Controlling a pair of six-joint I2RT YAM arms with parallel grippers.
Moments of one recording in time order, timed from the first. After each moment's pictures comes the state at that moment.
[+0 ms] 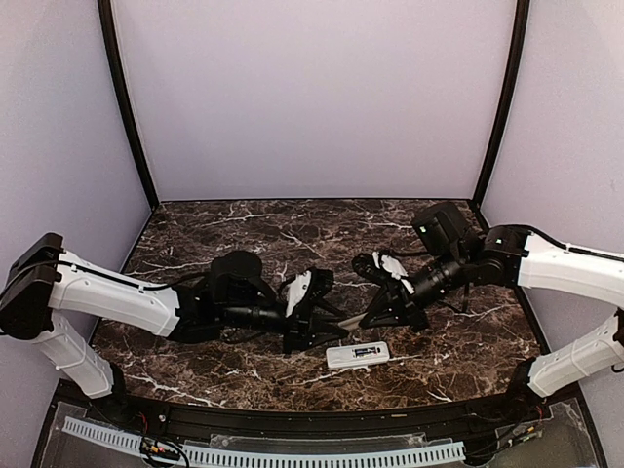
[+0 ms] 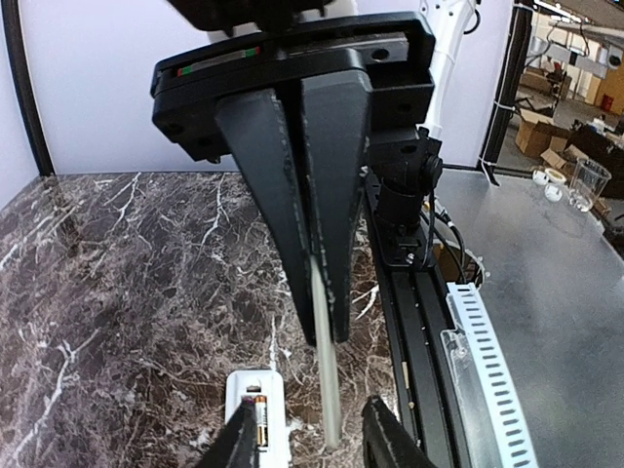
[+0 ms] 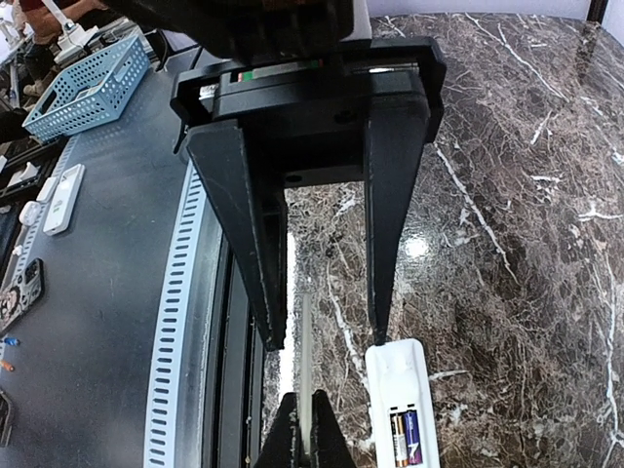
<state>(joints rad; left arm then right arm) -1.10 1.54 0.79 0.50 0.44 0.06 0.89 1.24 0.97 -0.56 -0.68 -0.35</state>
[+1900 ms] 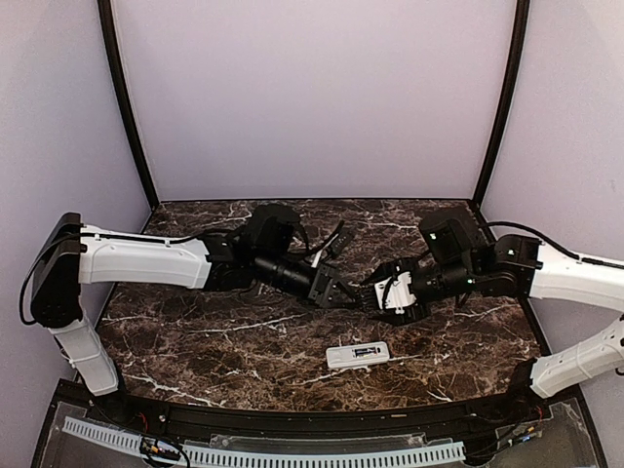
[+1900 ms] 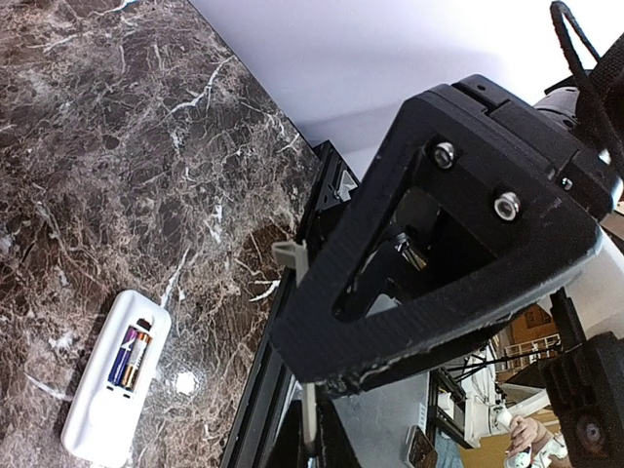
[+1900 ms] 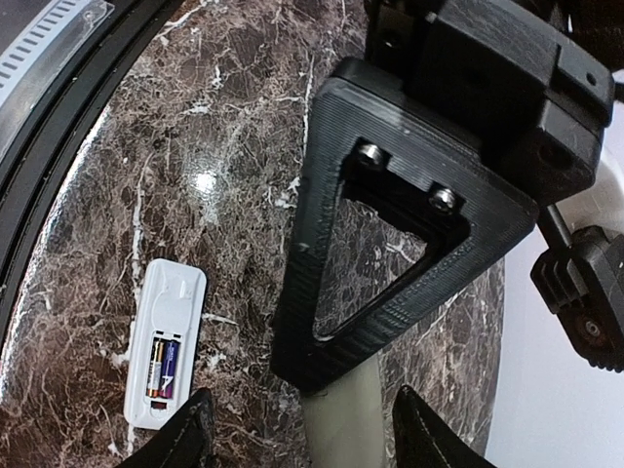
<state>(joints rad) -0.98 1.73 1.20 0.03 0.70 -0.67 0.97 1.15 0.93 -0.48 -0.22 -1.01</state>
